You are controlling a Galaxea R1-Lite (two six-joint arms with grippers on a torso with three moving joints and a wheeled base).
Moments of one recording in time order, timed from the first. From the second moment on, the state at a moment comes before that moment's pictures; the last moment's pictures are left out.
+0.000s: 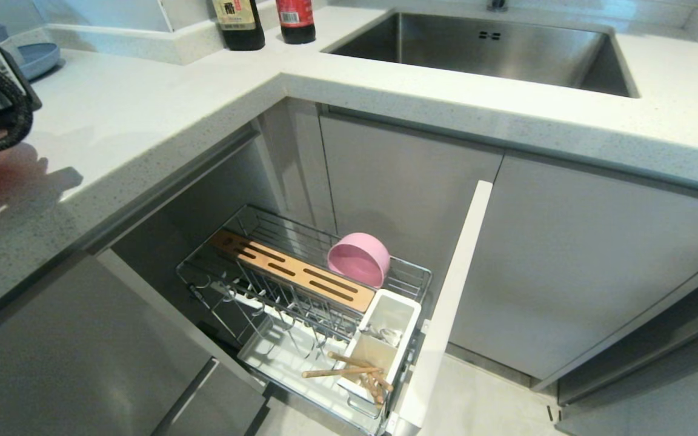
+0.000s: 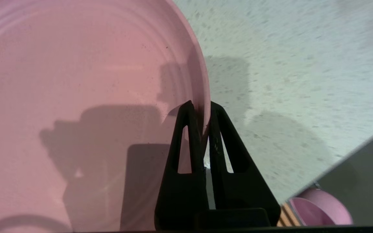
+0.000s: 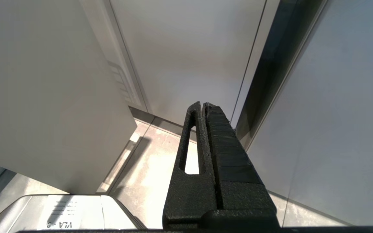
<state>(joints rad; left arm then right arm) -0.28 1.46 -1.84 0.83 0.69 -0.54 0.01 0.00 0.00 0.00 0.00 0.02</state>
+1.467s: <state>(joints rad) -0.38 1.18 -1.83 0.41 0.48 -0.54 0.01 0.00 0.00 0.00 0.00 0.02</state>
